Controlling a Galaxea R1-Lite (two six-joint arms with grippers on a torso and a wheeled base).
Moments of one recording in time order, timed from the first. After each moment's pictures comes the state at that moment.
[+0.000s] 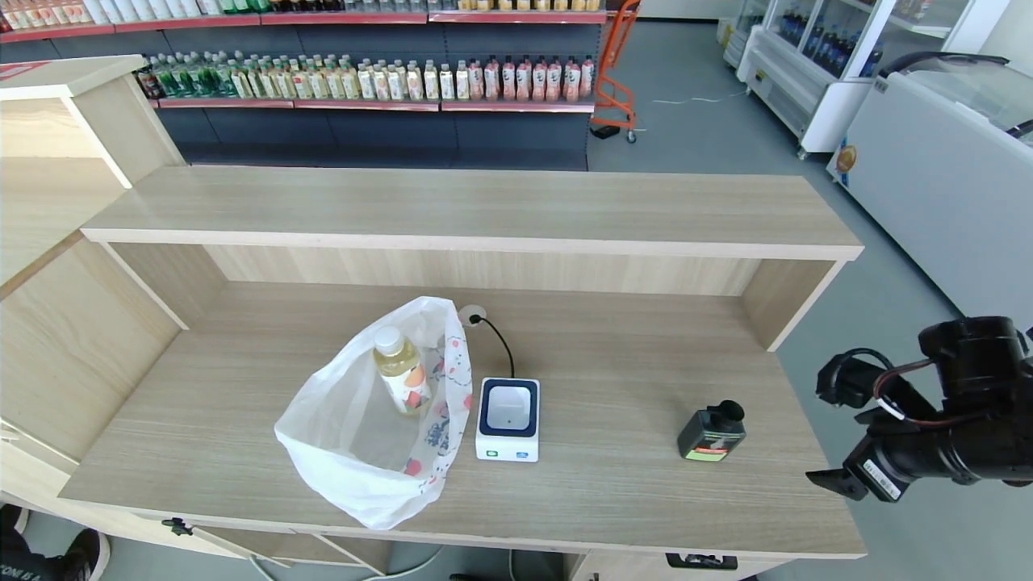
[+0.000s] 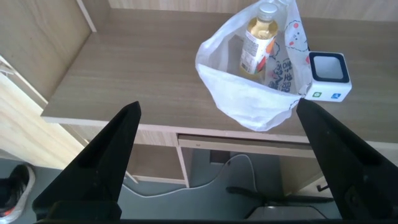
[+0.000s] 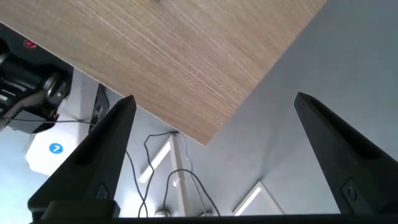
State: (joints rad) left arm 0.00 0.00 0.00 0.00 0.01 0.00; right arm -0.07 1.70 -0.64 -0.21 0.09 -0.76
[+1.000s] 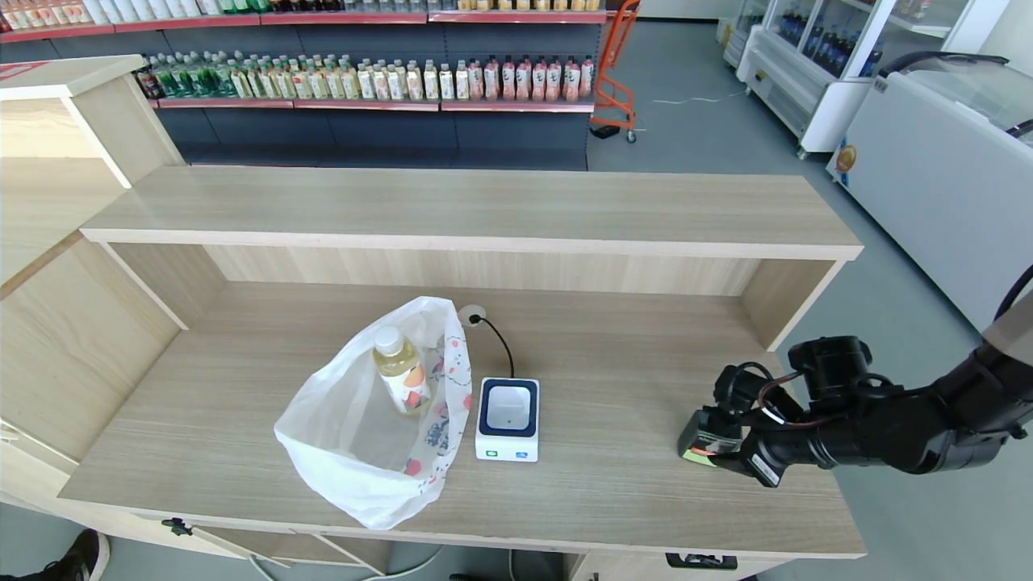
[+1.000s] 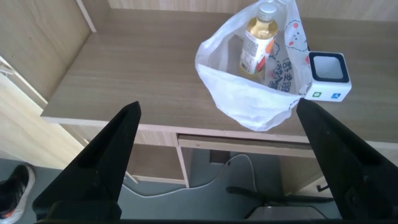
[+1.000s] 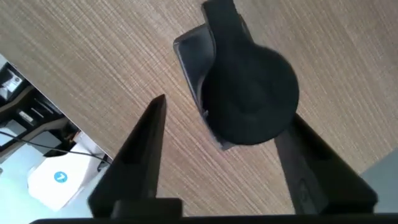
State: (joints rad) left arm 0.00 0.00 0.00 0.00 0.01 0.00; right arm 0.09 2.05 -0.75 -0.48 0.25 -0.76
